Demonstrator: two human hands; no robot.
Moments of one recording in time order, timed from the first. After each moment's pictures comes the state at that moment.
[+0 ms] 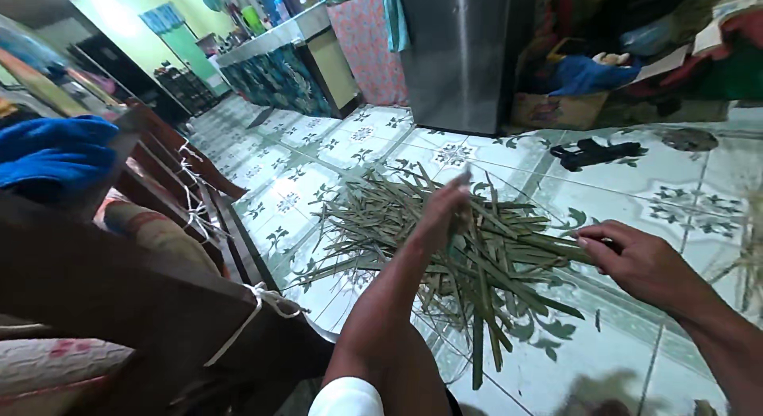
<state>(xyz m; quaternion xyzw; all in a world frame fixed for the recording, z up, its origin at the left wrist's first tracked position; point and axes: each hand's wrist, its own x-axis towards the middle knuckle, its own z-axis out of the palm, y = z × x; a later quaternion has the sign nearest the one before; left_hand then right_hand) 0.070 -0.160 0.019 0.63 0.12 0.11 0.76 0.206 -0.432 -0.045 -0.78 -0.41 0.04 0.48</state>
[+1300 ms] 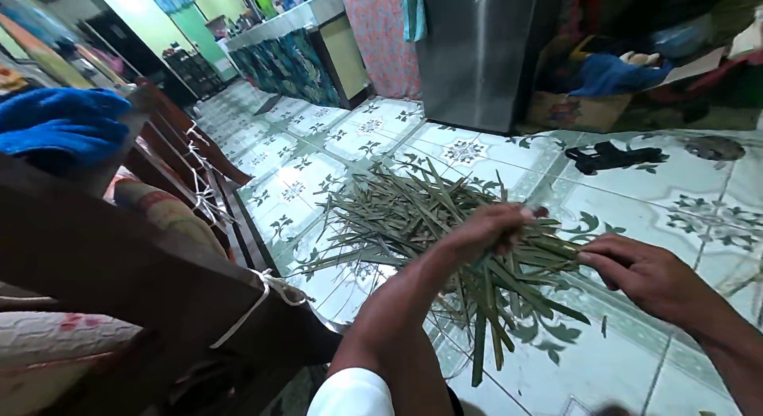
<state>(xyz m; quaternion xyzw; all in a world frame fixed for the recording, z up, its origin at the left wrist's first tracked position) 0.067 -0.199 0.030 0.66 0.07 -0.01 0.75 0.199 -0.426 -0.053 -0.72 -0.46 0.08 0.51</state>
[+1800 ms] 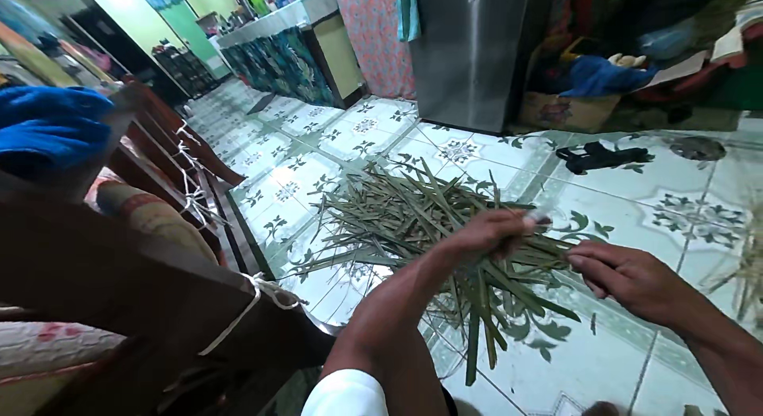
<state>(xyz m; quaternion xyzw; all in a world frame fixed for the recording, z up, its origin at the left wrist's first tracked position) 0.069 -0.207 0.027 0.68 0.04 -0.03 0.73 0.192 -0.428 -0.044 -0.71 -0.47 0.15 0.51</state>
